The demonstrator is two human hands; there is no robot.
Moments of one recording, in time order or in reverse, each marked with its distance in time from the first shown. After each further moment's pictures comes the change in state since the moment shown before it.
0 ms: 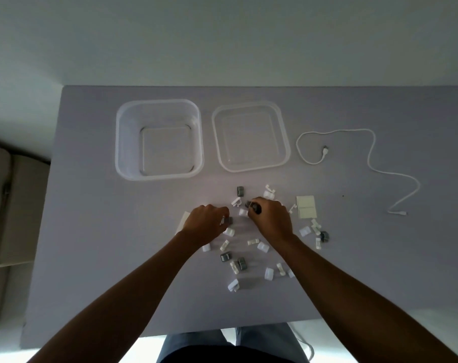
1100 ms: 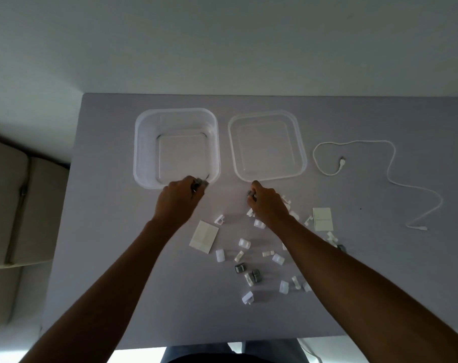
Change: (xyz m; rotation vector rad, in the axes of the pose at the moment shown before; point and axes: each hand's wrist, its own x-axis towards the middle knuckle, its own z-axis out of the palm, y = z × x) left_hand -0.009 -0.070 -0.091 -0.307 0.312 -0.301; right_hand 0.071 -0.041 0.017 -0.055 -0.171 -0.034
